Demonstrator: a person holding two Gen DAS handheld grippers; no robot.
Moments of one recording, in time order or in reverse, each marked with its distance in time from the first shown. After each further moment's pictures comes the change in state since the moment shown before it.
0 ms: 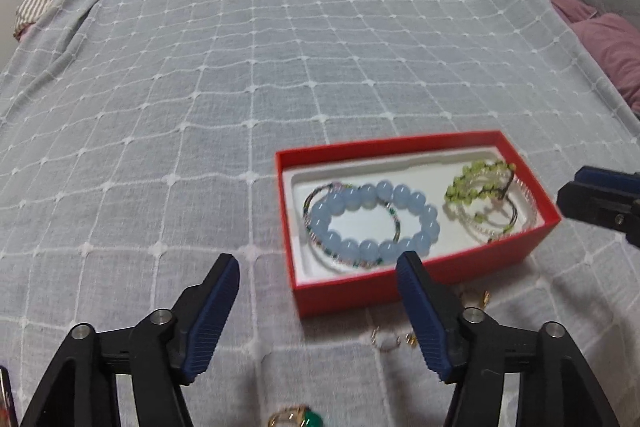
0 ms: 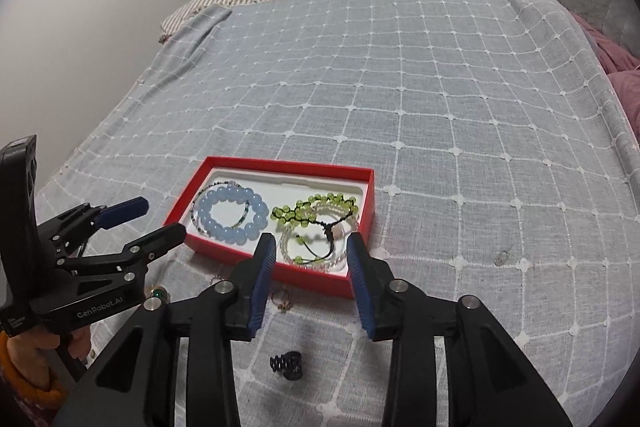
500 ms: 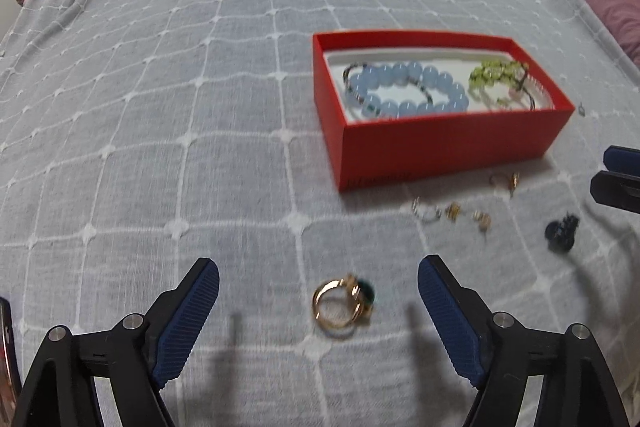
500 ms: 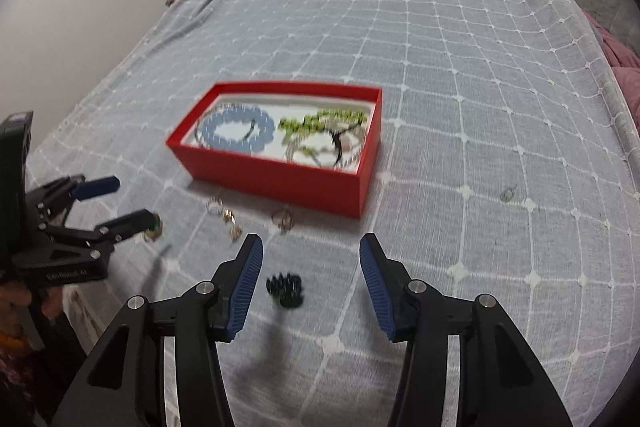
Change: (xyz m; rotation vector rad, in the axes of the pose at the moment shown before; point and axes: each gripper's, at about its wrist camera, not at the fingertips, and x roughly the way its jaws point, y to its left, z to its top) left arm -0.006 0.021 -0.056 0.017 0.120 -0.002; right arm 0.005 0.010 -0.058 -0.070 0.115 -0.021
